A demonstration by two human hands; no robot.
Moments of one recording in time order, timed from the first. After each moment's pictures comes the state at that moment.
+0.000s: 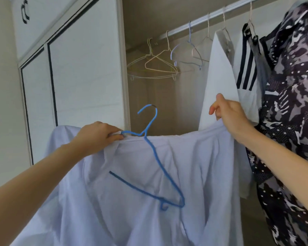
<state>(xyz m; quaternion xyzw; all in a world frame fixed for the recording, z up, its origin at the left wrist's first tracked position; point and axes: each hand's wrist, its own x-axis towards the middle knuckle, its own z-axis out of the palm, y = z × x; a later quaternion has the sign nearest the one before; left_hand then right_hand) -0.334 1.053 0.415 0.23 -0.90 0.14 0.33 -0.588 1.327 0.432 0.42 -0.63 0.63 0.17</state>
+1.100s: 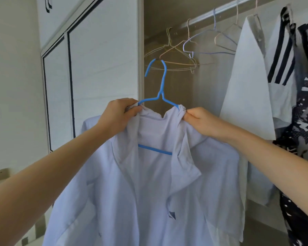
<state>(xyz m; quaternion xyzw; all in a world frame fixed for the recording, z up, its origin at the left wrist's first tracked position) -0.357 1.072 0.426 0.14 -0.84 -0.08 0.51 -0.556 1.241 0.424 0.61 -0.67 0.41 0.08</state>
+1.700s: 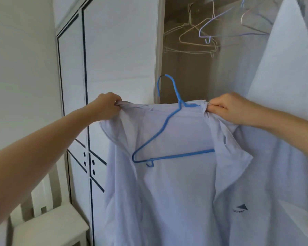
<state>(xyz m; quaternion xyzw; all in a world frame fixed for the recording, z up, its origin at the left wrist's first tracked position) -0.306 1.019 0.412 0.38 -0.87 0.01 0.33 -0.584 1.243 0.426 0.67 -0.67 0.23 0.22</state>
